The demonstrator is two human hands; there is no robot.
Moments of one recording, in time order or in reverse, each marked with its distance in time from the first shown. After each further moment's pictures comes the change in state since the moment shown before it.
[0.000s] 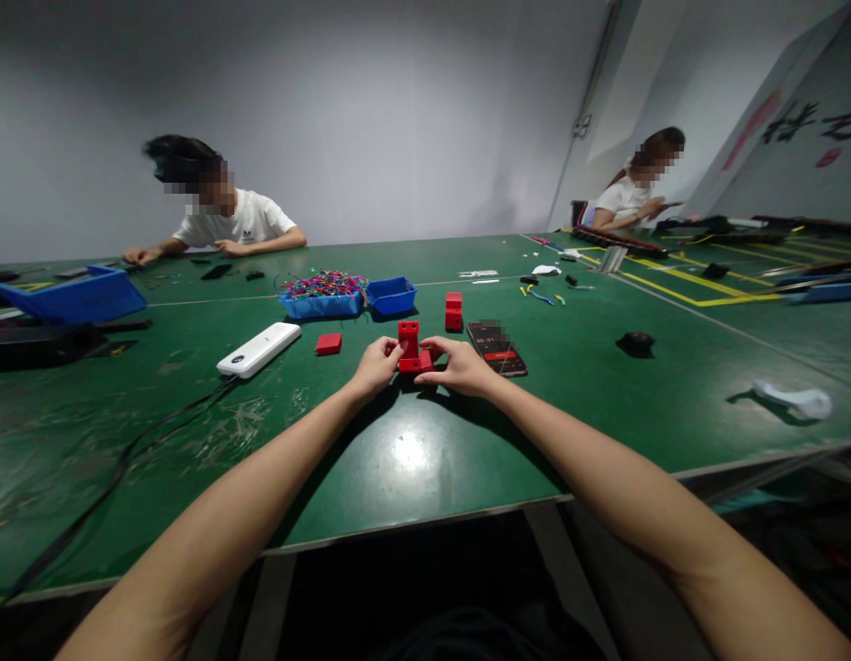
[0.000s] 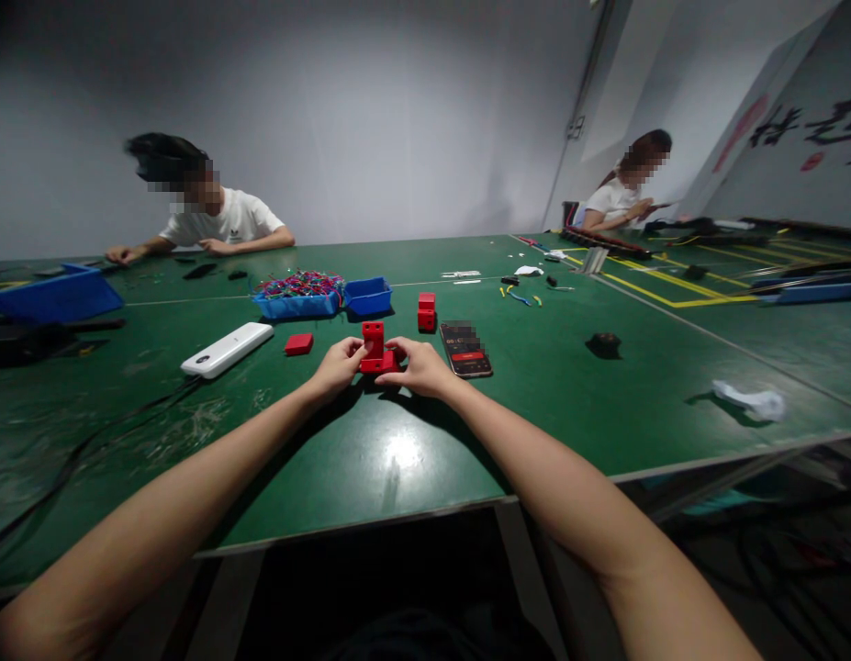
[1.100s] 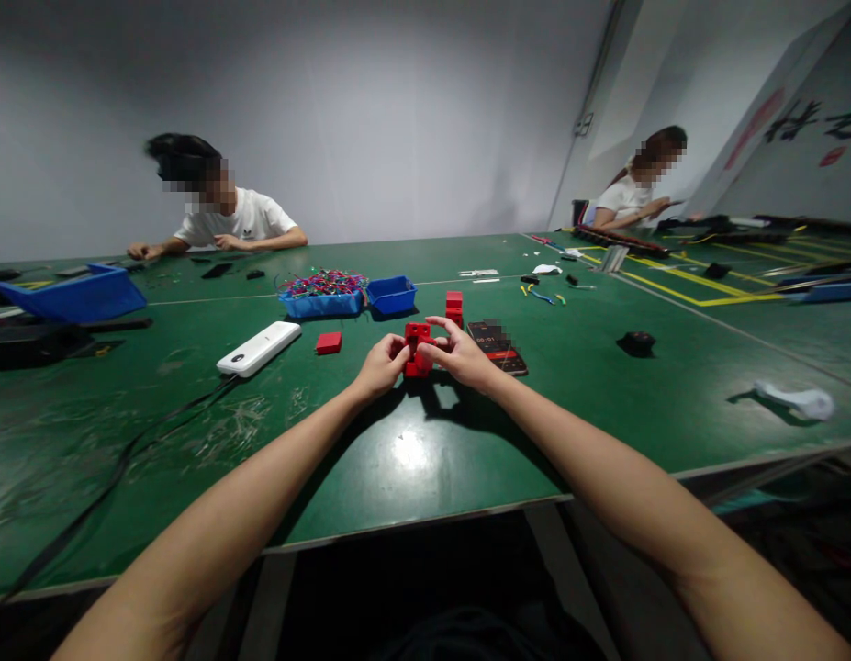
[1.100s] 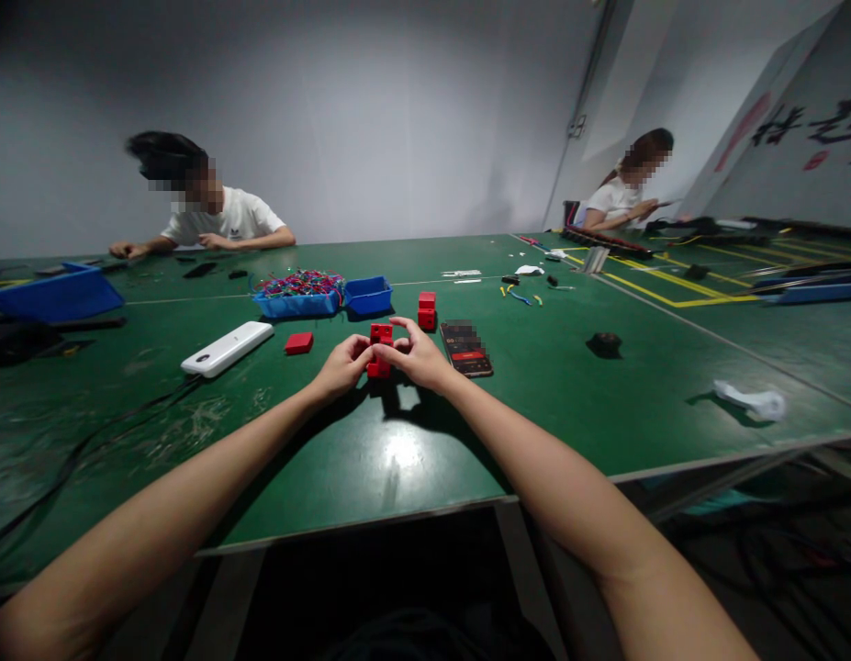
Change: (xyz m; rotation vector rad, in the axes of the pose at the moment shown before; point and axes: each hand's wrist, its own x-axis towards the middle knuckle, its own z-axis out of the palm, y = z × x) left_hand -0.010 0.007 0.002 0.076 -0.114 0.188; right_hand 0.004 -0.010 0.003 0.717 0.045 0.187
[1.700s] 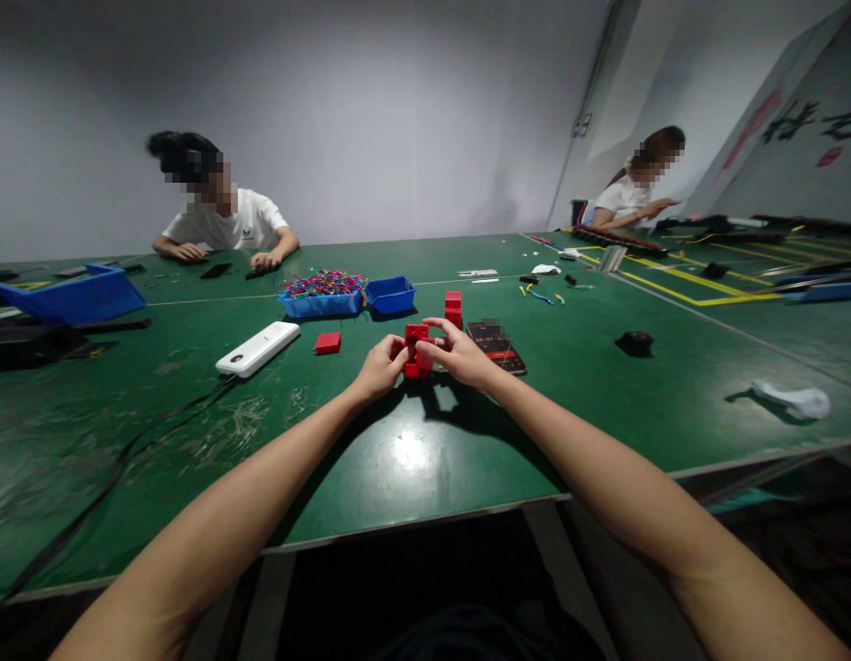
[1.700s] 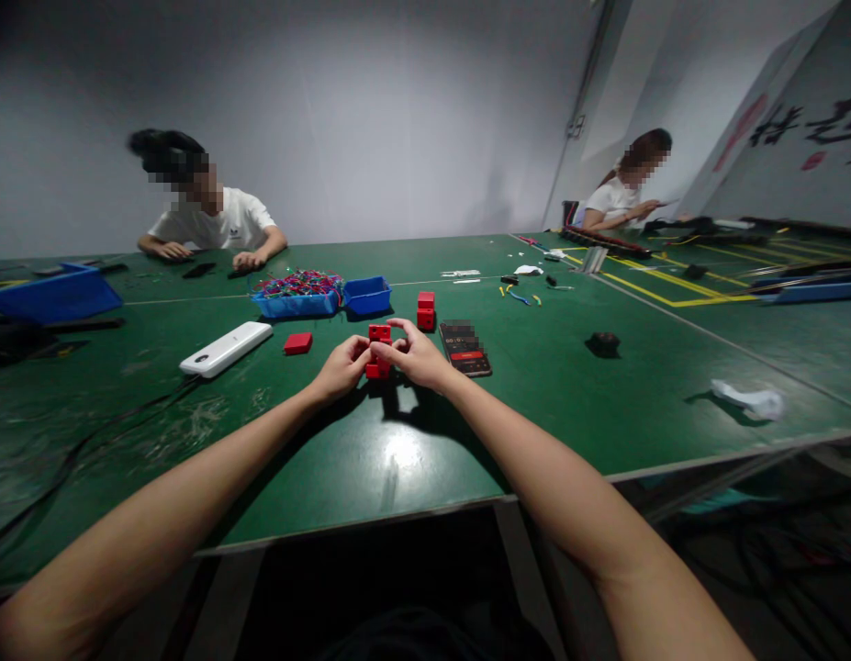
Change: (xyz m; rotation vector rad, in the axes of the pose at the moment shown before) left_hand -0.001 -0.003 0.000 0.032 -0.030 0.012; right_hand 0.000 -0.004 0.000 -0.053 -0.006 0.005
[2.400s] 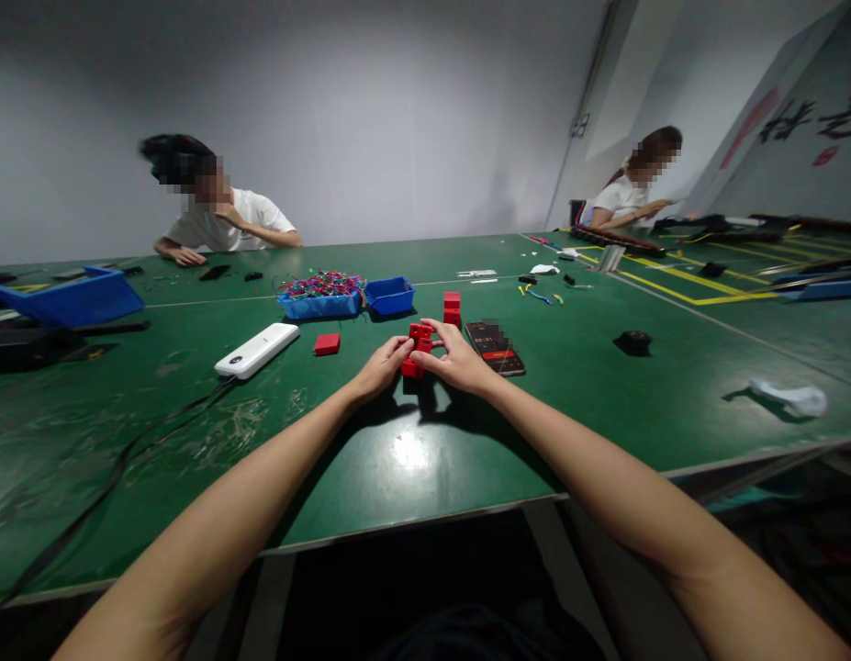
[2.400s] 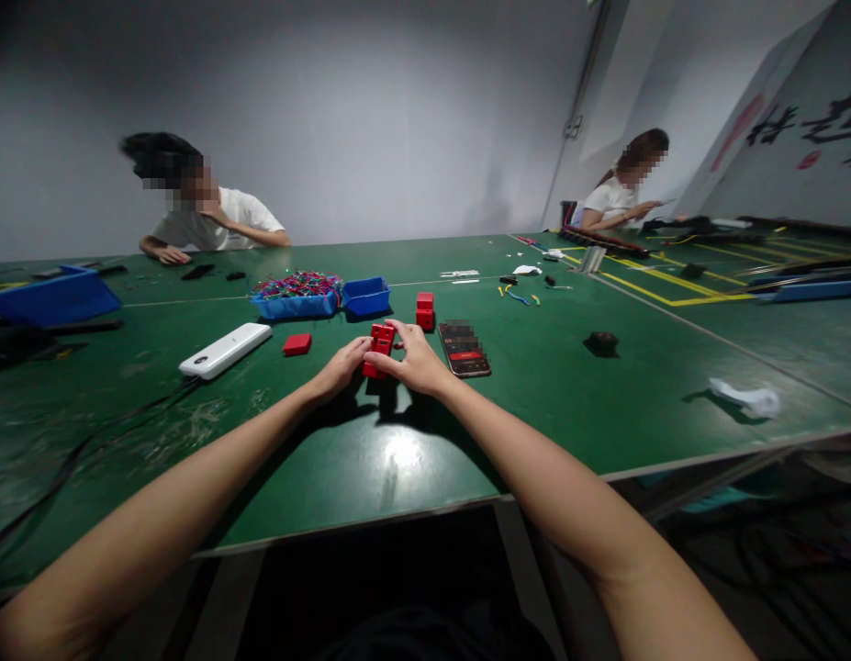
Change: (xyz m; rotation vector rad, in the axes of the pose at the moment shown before) left_hand 0.000 0.012 -0.005 -0.142 -0.136 -0.039; right_hand -0.003 0.007 -0.002 -0.427 0.076 -0.170
